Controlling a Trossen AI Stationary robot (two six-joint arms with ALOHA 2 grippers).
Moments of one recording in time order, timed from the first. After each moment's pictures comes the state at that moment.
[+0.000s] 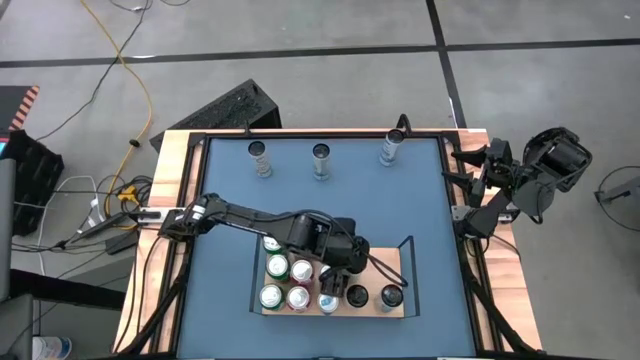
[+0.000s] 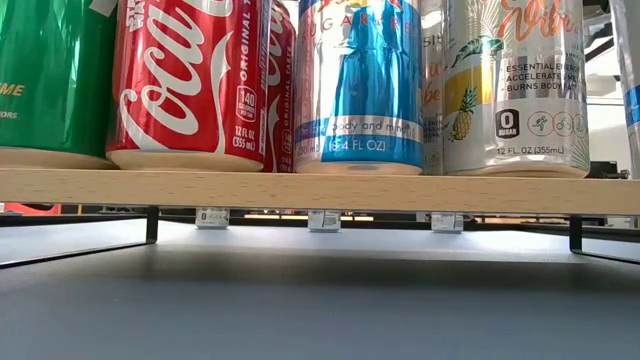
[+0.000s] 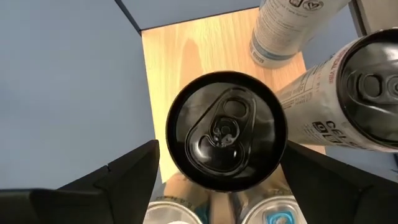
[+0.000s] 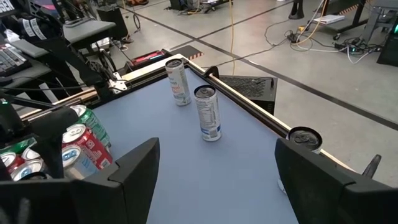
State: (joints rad) left arm -0.26 2.20 2.32 -1.07 -0.12 -0.03; right arm 0.81 0.65 1.23 -1.48 1.15 1.02
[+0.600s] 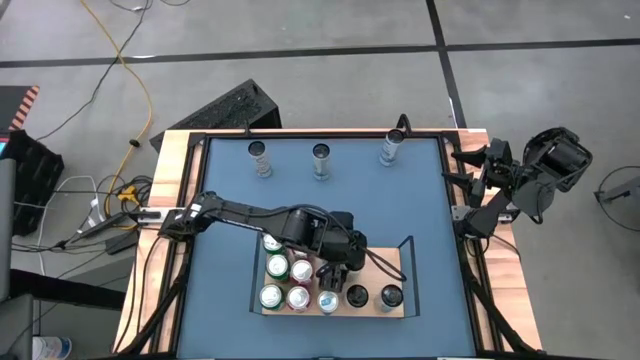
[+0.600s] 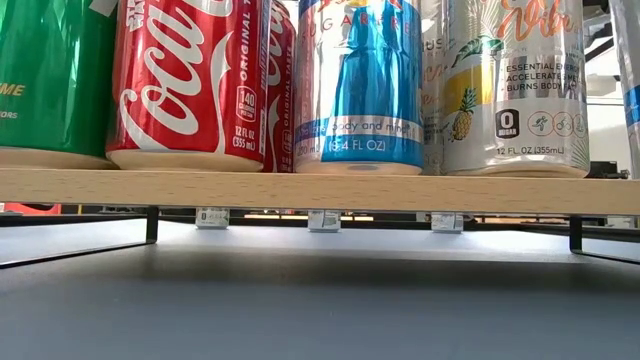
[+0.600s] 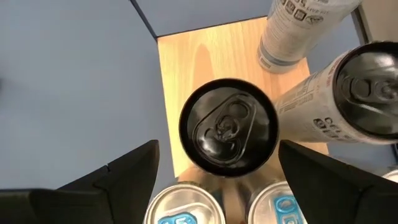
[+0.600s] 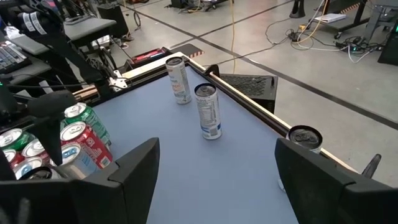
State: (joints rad) left arm -0.26 2.19 2.36 -1.11 -0.14 -0.02; right arm 0.81 0.65 1.23 -1.48 1.14 1.02
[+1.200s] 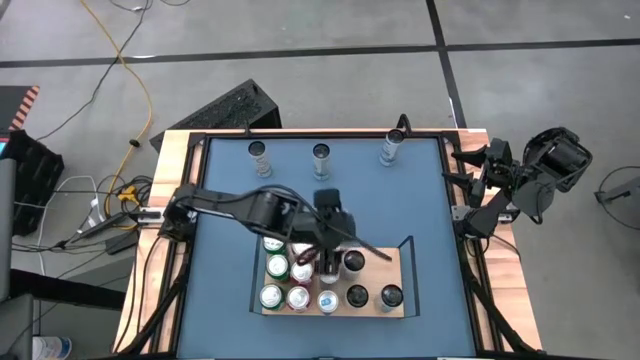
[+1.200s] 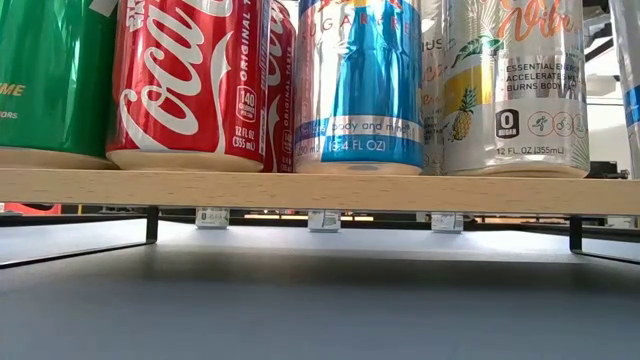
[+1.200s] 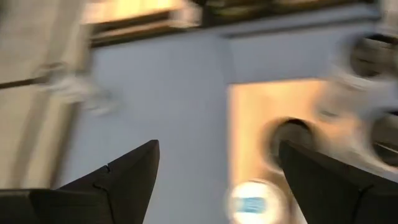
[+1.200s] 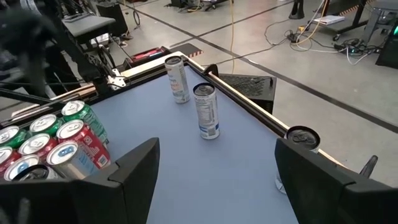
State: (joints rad) left arm -0.26 2.03 2.36 -1.08 -0.38 -0.03; right arm 0.81 0.65 1.23 -1.50 1.14 1.01
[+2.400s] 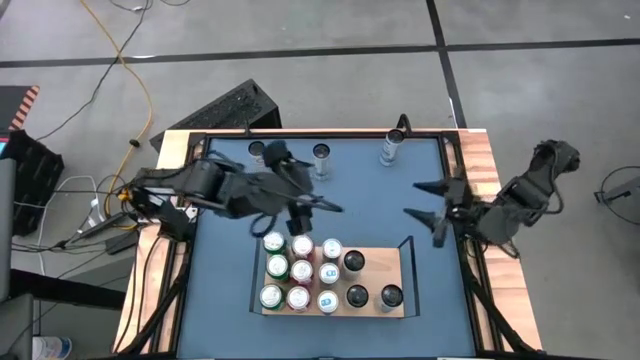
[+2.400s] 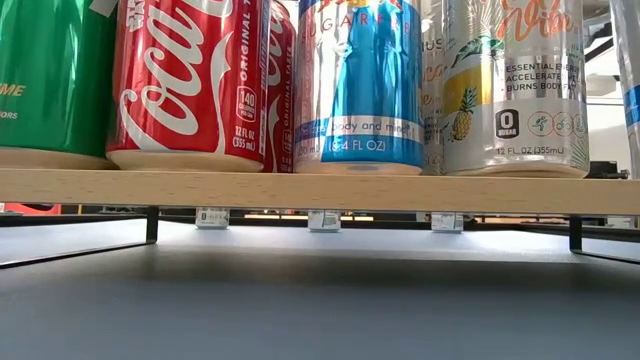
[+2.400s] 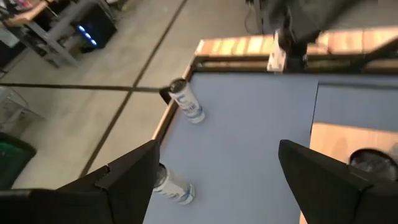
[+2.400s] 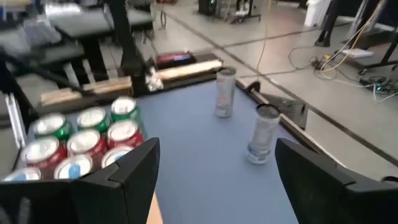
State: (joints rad) left arm -0.26 1.79 2.35 -1.15 -0.72 -0.06; right arm 0.69 0.93 1.13 -0.79 1.03 0.53
